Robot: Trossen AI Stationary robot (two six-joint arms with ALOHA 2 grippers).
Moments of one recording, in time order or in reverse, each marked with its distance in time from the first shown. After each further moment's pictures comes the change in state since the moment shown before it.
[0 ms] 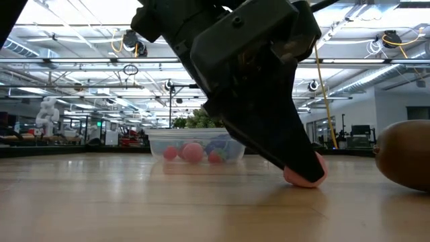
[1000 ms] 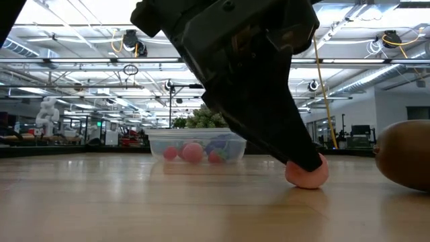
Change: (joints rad) left arm 0.000 -0.017 0.000 -0.018 0.023 0.018; right arm 0.000 0.000 0.000 0.000 0.000 0.000
